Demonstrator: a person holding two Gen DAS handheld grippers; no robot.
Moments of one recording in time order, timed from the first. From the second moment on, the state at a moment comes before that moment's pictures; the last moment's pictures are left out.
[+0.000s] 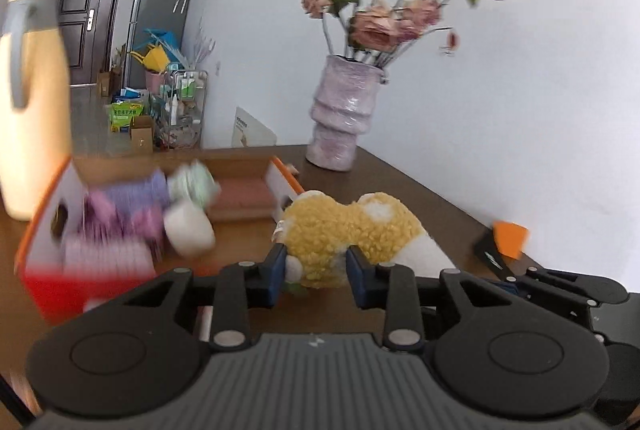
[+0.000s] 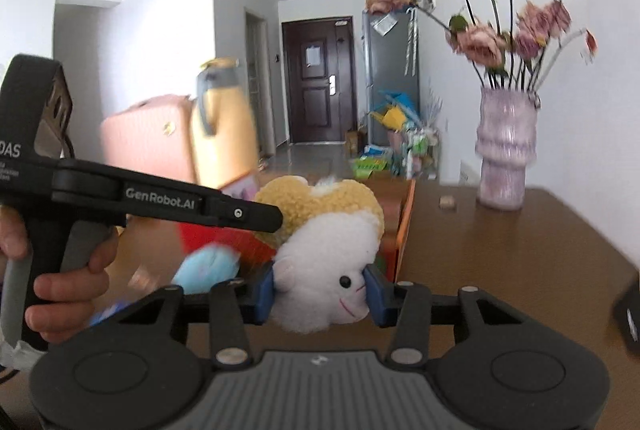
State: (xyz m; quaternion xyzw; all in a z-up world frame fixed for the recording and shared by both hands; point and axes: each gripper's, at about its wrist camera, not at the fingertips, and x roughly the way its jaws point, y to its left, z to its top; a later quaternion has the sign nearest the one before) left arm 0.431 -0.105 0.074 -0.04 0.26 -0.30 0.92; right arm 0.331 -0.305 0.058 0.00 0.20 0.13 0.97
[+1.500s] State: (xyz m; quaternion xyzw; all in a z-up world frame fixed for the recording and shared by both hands) left arm 0.477 -0.087 0.114 0.07 0.20 -0.12 0.97; right arm 0.446 -0.346 0.117 0.01 0.25 0.05 0.97
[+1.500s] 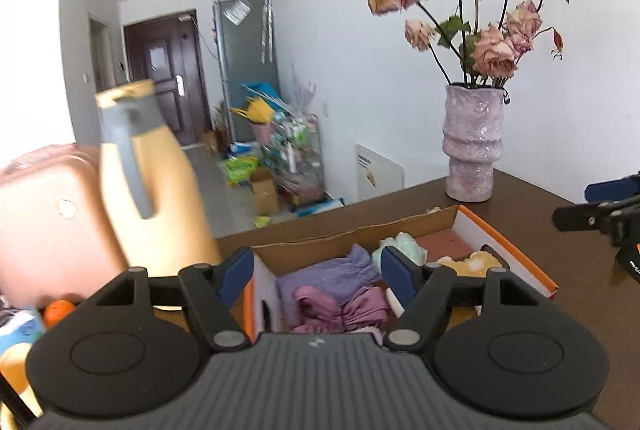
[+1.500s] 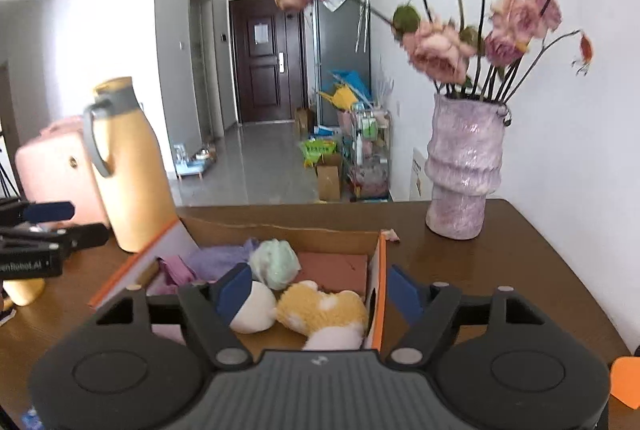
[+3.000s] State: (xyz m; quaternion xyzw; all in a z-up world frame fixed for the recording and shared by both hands) left arm 0.219 0.005 0.014 0.06 0.15 -0.02 0.99; right arm 0.190 -0.276 0.008 0.03 0.18 0.10 0.98
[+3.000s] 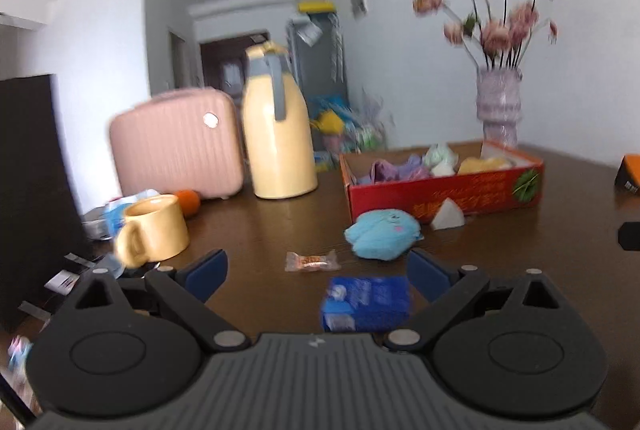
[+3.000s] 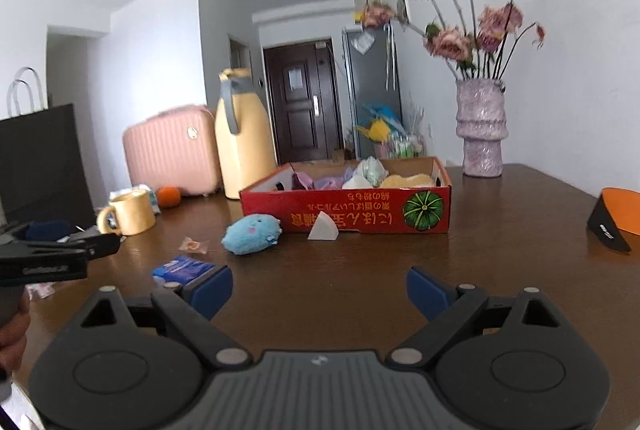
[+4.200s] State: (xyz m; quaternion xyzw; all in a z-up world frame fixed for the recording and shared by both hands) left arm 0.367 0.022 0.005 0.04 0.25 -0.08 0.97; right arm 0.386 -0.252 0.010 0.06 0.26 0.15 0.95
